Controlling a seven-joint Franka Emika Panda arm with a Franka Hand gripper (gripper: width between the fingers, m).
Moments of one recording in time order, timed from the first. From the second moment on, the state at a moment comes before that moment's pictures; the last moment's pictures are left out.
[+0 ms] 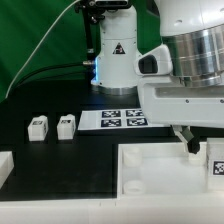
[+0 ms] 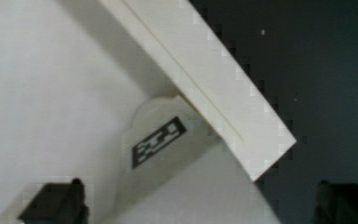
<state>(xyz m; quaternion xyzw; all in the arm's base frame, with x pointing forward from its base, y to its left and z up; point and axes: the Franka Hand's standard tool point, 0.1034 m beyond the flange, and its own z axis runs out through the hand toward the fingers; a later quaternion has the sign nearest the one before) 0.627 0.113 0.077 -0.96 0.27 0.00 0.10</state>
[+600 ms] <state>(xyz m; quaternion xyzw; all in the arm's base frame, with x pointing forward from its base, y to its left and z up) 0.629 0.119 0.080 -0.96 0.25 0.00 0.08</state>
